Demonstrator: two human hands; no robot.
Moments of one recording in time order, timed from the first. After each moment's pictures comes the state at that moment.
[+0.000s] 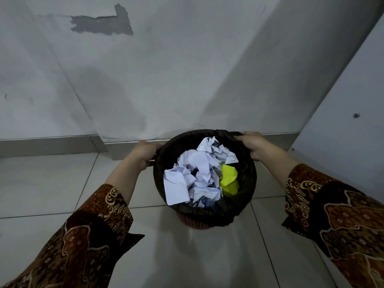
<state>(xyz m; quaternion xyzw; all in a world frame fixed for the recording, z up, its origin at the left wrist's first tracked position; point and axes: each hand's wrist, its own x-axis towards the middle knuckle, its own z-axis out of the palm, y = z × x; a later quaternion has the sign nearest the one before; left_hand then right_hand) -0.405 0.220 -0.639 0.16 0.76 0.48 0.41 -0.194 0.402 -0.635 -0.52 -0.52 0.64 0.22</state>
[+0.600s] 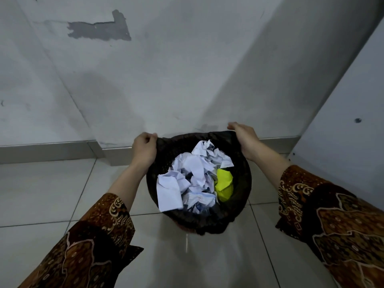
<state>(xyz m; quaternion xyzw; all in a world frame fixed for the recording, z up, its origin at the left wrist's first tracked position) -0.407 0.236 -0.640 0.23 0.80 0.54 0.13 -0.219 0.398 -0.618 -0.51 -0.56 0.58 0.30</state>
